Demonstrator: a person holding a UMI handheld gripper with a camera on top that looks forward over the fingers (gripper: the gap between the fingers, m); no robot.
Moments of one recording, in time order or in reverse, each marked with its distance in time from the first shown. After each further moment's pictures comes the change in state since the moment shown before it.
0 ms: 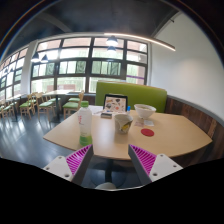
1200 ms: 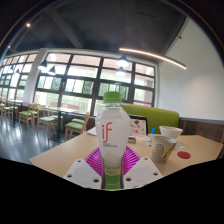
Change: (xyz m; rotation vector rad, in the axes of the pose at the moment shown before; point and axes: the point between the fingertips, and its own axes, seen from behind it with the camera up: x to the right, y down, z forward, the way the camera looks) arm -0.144 -0.042 0.206 0.305 -0.023 -0.063
